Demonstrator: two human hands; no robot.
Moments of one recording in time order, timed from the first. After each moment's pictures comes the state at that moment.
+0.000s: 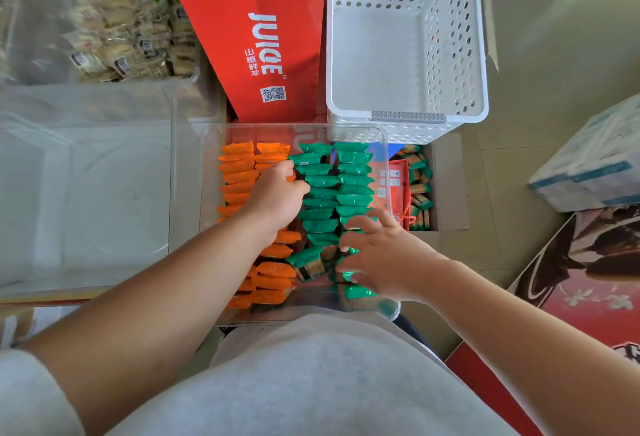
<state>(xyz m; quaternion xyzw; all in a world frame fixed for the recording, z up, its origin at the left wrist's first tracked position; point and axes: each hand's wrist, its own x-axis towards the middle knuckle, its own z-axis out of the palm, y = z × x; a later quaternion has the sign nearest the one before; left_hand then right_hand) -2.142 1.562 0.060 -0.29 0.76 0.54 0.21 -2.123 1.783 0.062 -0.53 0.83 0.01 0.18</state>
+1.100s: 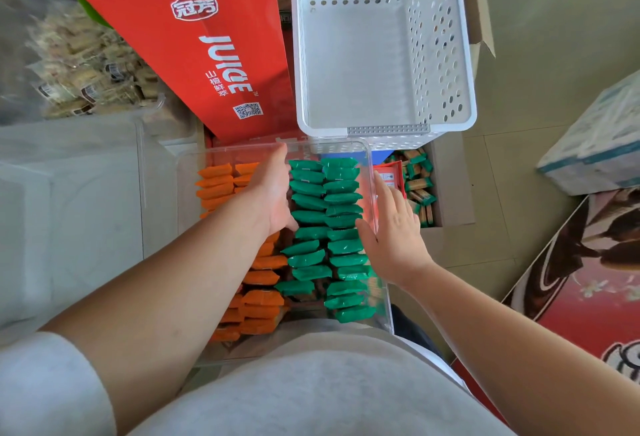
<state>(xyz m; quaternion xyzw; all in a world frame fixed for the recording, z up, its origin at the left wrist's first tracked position) -2.212 1.592 0.066 -0.48 0.48 0.66 0.31 -2.153 1.790 0.031 -0.06 0.94 -0.27 0.17</state>
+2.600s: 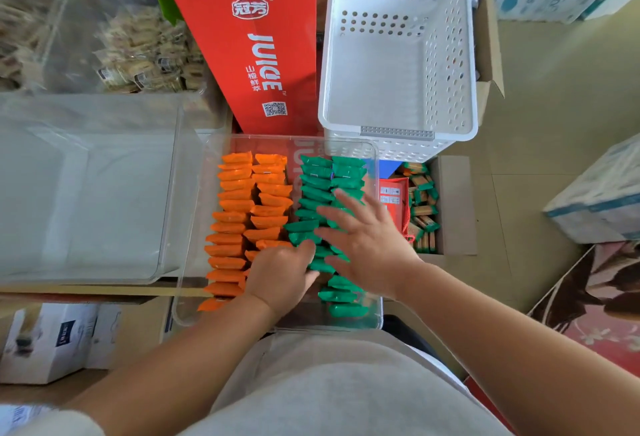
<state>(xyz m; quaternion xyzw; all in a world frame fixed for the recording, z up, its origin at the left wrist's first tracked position) -2.052 1.600 0.029 0.05 0.98 0.15 0.10 -2.139 1.778 0.054 -0.46 0.88 -0.07 0.10</state>
